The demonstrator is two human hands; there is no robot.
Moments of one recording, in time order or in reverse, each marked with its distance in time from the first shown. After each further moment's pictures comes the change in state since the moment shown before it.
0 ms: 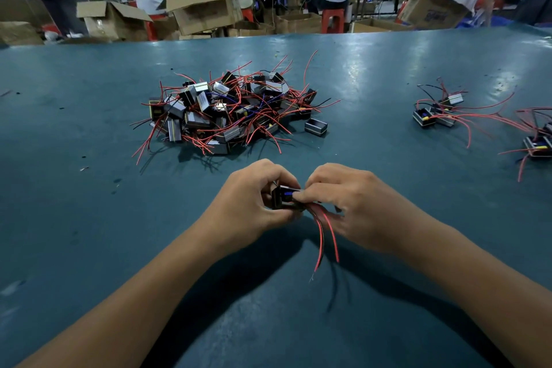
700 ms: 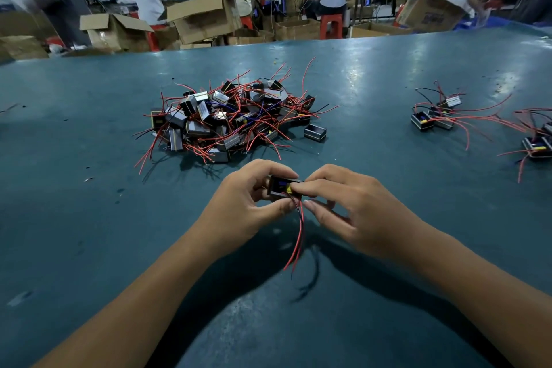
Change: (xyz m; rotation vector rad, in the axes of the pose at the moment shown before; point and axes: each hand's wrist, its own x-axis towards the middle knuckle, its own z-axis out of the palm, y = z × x) left_hand 0.002 -0.002 -0.006 -0.232 0.014 -0.002; right_hand -0.005 -0.002 0.001 0.084 0.090 0.127
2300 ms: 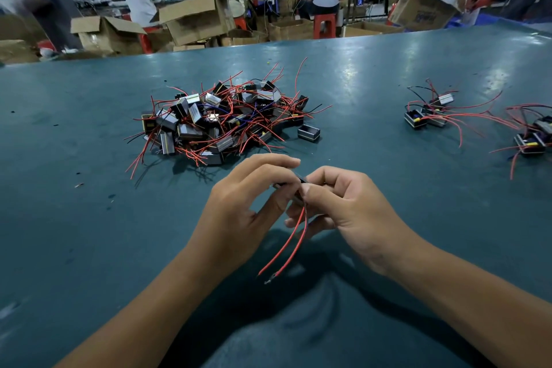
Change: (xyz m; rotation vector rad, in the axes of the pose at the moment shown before) left_hand -0.005 0.019 0.013 0.393 0.185 0.436; right_hand 0.009 -0.034 0.002 1.102 0.160 0.748
